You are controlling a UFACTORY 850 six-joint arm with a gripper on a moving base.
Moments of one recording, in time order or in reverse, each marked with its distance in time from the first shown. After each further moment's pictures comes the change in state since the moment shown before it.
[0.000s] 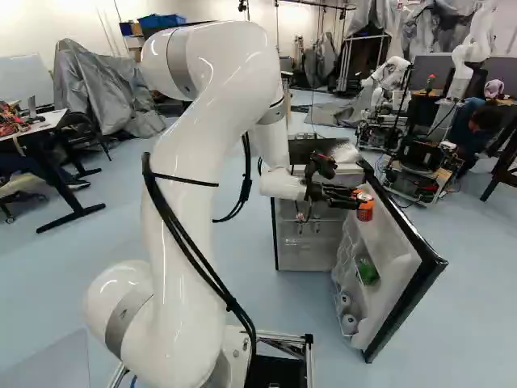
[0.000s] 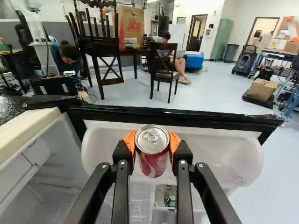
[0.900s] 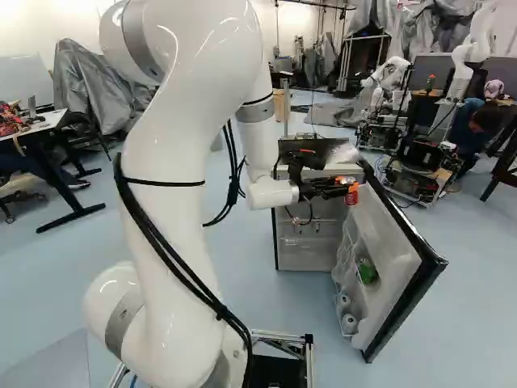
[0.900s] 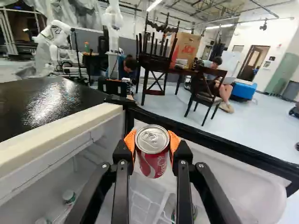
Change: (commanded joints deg) arm 0.1 8.9 13.2 -24.4 2.7 0.0
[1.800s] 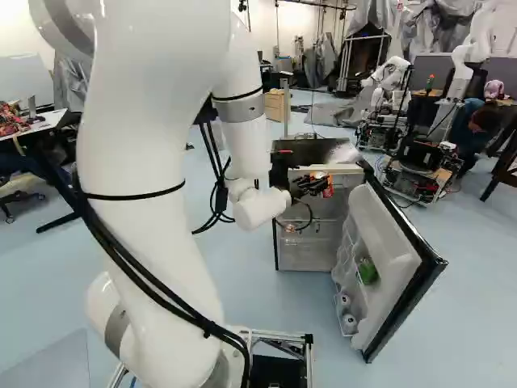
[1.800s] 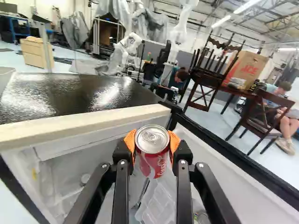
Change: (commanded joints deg) arm -2.6 10.8 12.9 -27.1 0.0 0.0
